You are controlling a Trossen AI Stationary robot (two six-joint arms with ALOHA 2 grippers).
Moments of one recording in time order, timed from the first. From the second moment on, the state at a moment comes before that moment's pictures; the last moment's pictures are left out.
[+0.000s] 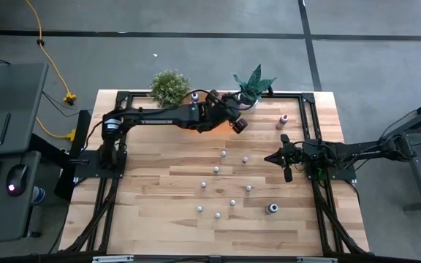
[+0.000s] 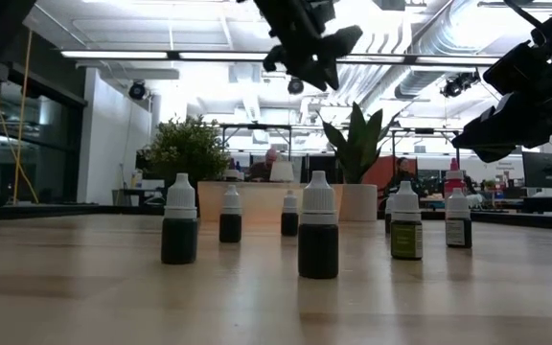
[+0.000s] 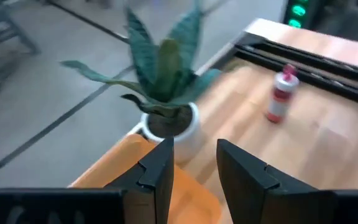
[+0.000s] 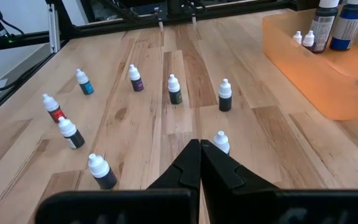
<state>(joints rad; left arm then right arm) 0.13 1.96 1.82 -0.45 -0.61 -0.21 0.02 0.35 0.01 0.04 0.02 0.16</state>
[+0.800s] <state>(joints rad) 0.00 1.91 1.82 -1.09 -0.06 0.12 0.02 0.35 0.01 0.04 0.02 0.16</state>
